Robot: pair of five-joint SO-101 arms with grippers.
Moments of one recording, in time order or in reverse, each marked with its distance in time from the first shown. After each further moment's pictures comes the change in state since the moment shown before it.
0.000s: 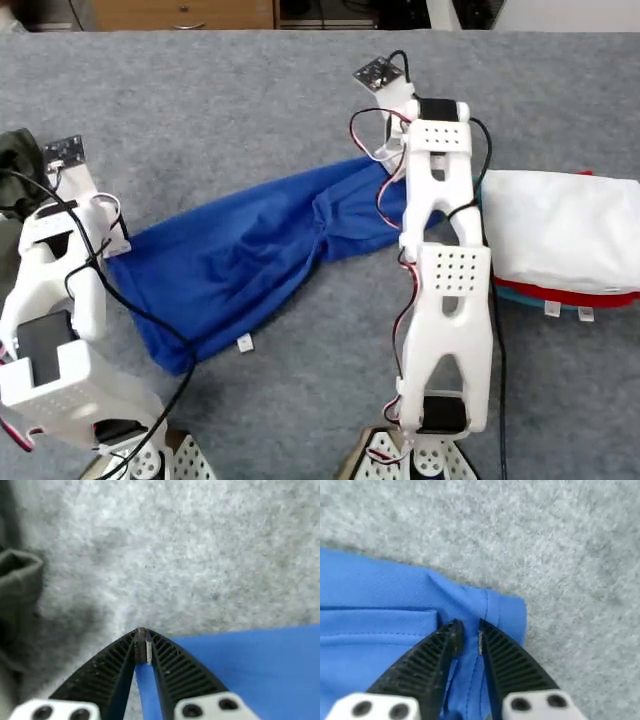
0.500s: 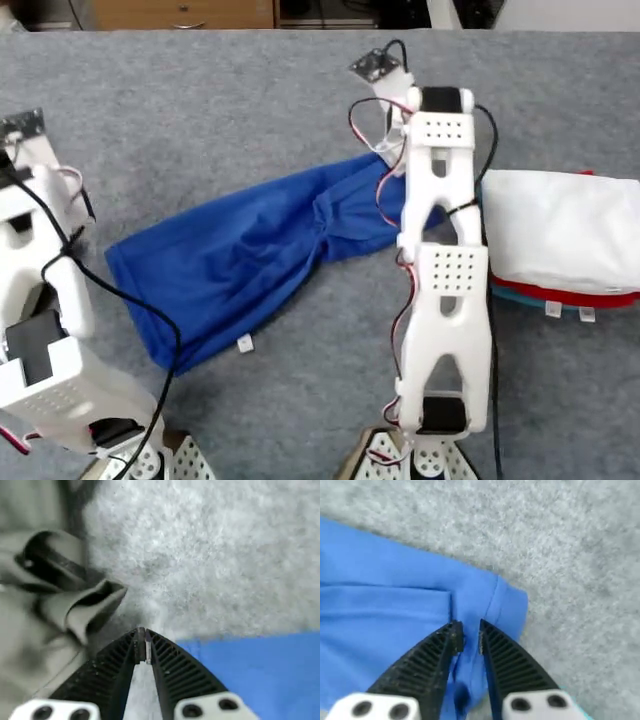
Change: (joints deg) left arm -3.8 0.5 -22.2 25.1 -1.8; right arm -1.1 0.1 -13.3 13.8 1.8
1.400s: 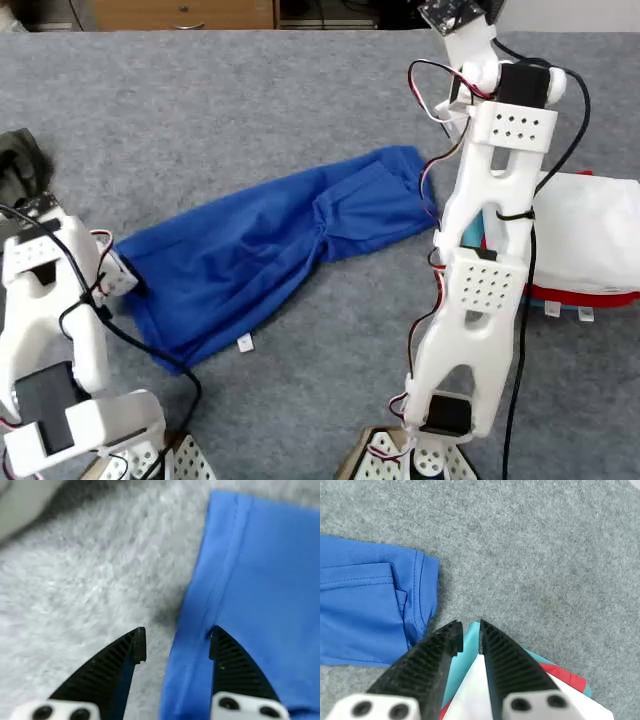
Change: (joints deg) left arm 1.8 -17.1 33.2 -1.4 21.5; right arm 8.4 -13.2 -9.8 9.3 -0.6
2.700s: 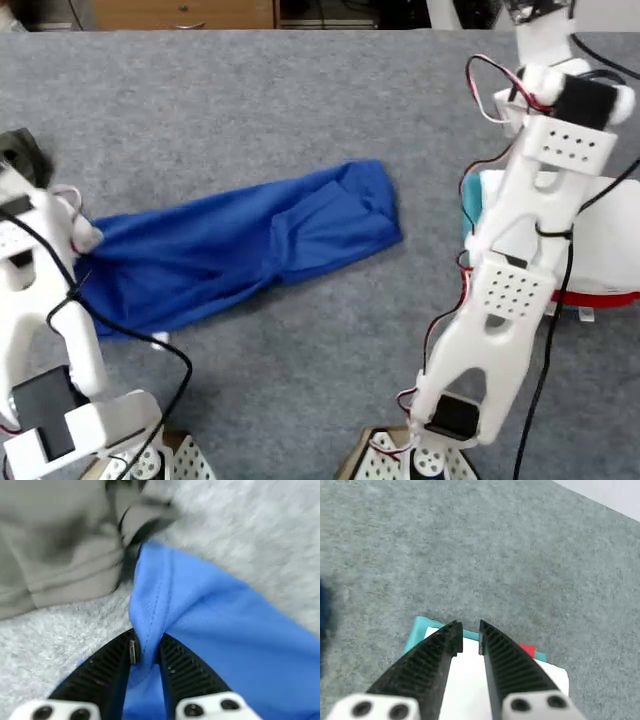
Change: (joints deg) left arm -2.8 -1.1 -19.1 3.7 3.6; right arm 9.8 0.0 -9.8 0.0 -2.6
